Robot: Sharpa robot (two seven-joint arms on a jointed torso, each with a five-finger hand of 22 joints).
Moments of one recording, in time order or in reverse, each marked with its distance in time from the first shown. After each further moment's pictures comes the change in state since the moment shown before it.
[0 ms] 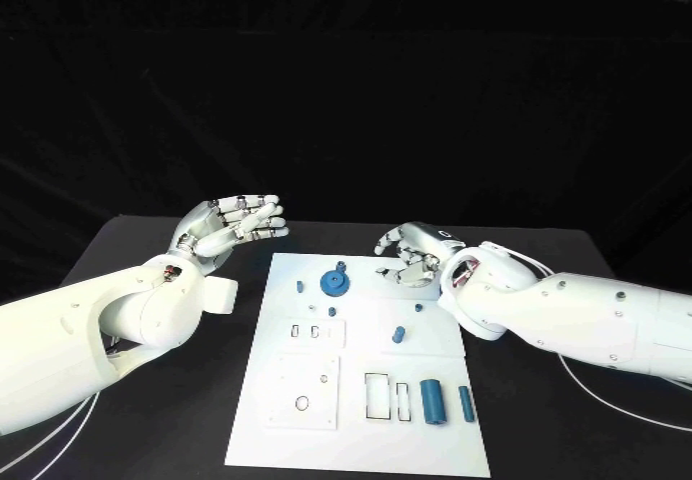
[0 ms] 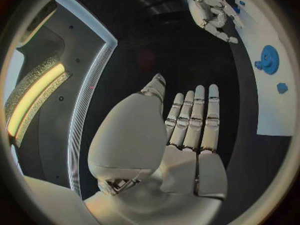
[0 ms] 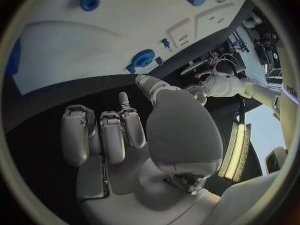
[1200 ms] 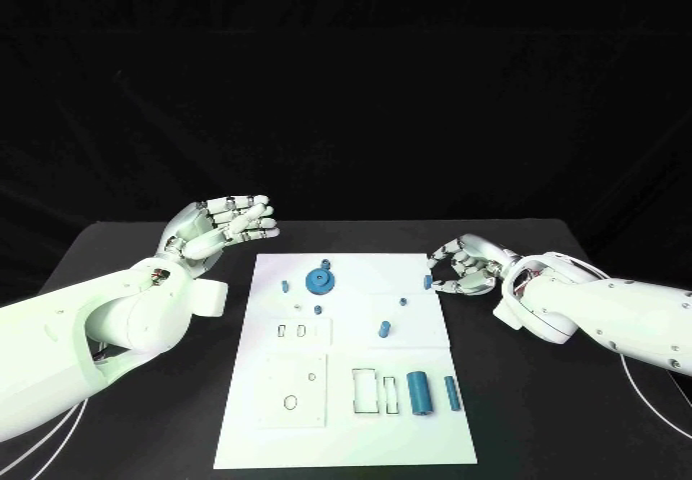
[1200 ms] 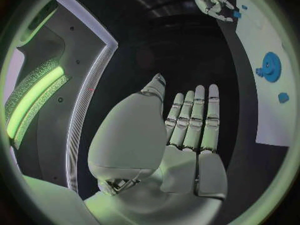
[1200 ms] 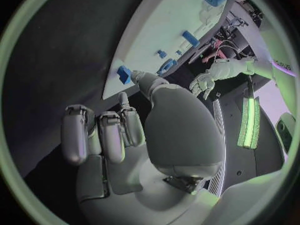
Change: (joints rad) left arm -0.002 0.013 -0.008 -0.009 0.000 0.012 0.000; left_hand 0.000 0.000 0.000 0.000 0.000 0.000 0.000 0.000 0.000 0.000 0.000 0.000 0.000 0.000 0.000 0.000 0.001 0.000 0.000 0.000 0.000 0.000; right arm -0.062 -0.221 -0.006 -0.065 0.285 0.118 0.230; right_hand 0.044 -0.032 0.023 -0.072 0.000 0.009 0.002 -0.019 0.000 -0.018 0.007 -0.015 0.000 0.000 0.000 -0.004 0.000 0.000 -0.006 0.004 -0.010 0.001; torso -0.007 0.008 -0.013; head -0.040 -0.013
